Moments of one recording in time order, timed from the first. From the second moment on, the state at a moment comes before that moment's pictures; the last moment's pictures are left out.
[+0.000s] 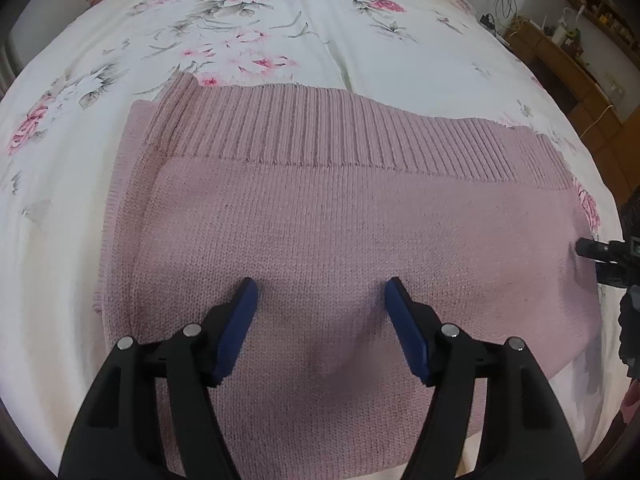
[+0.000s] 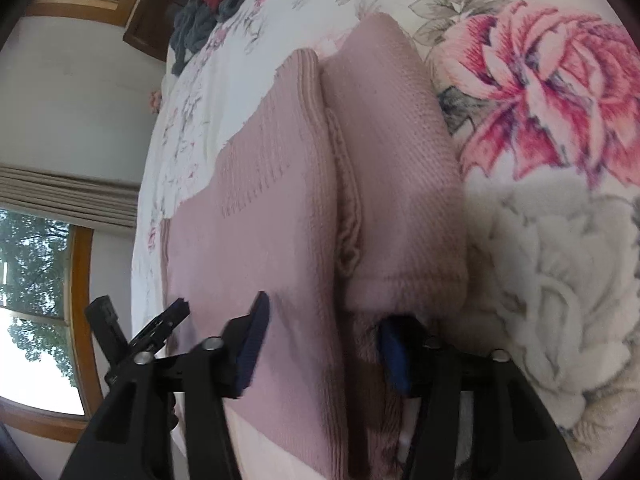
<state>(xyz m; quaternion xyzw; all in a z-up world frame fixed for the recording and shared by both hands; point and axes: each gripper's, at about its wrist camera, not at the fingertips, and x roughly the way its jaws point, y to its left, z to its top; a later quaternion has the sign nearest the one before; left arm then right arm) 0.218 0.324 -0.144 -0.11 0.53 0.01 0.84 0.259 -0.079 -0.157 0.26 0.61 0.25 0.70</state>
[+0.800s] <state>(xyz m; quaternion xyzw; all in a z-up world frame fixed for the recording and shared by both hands) 0.185 0.367 -0.098 -0.14 0.50 0.01 0.85 0.246 0.028 -0.060 0.09 0.58 0.25 0.77</state>
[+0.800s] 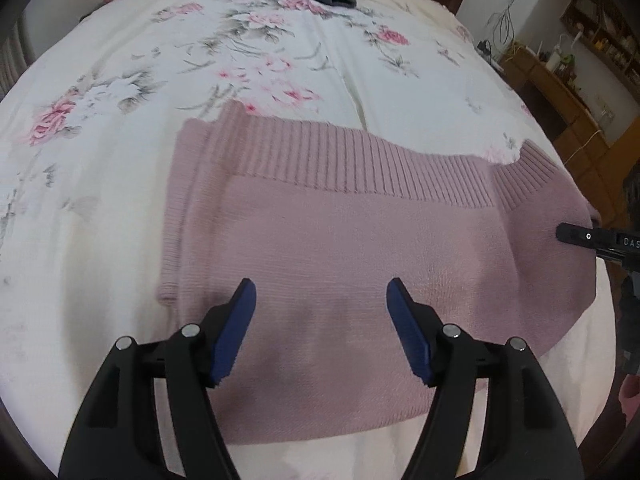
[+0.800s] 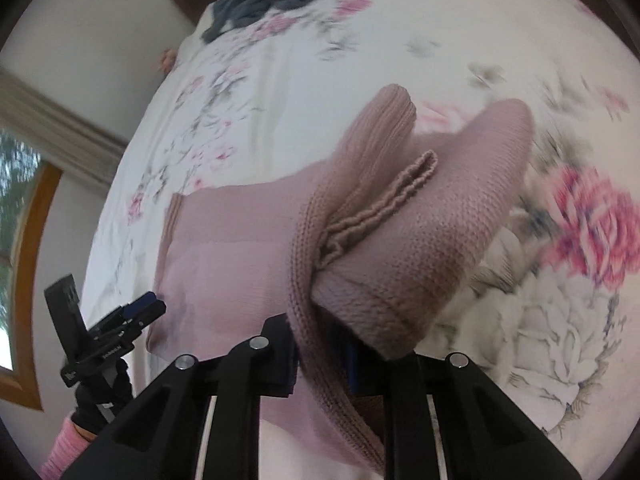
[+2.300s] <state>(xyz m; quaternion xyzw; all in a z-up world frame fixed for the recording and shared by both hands) 0.169 0.359 -0.087 -0.26 0.48 -0.08 0.83 0.246 0.089 -0.042 0.15 0.63 0.31 0.70</state>
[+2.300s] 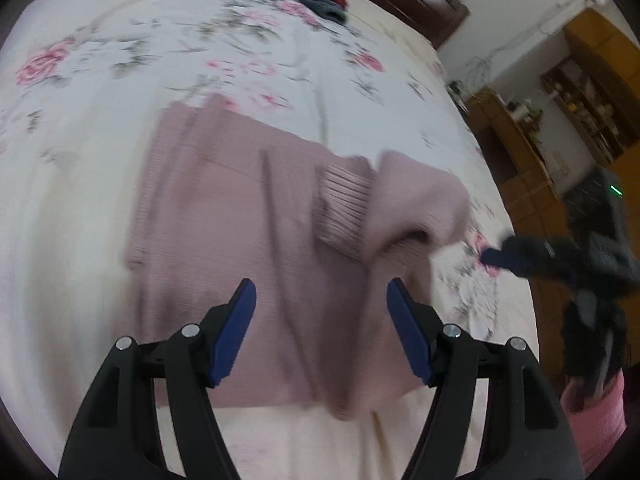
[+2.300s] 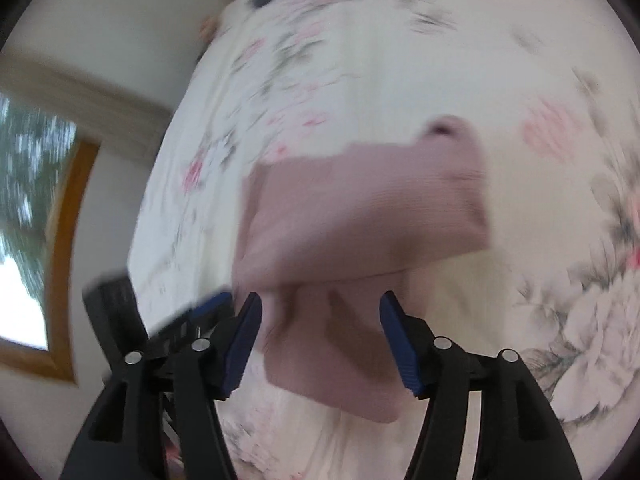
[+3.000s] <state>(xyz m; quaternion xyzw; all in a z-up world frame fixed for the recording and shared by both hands) 0.149 0.323 -0.130 -0.23 0.51 -0.08 0.82 0.305 0.191 -0.059 0.13 0.62 0.36 0.69</state>
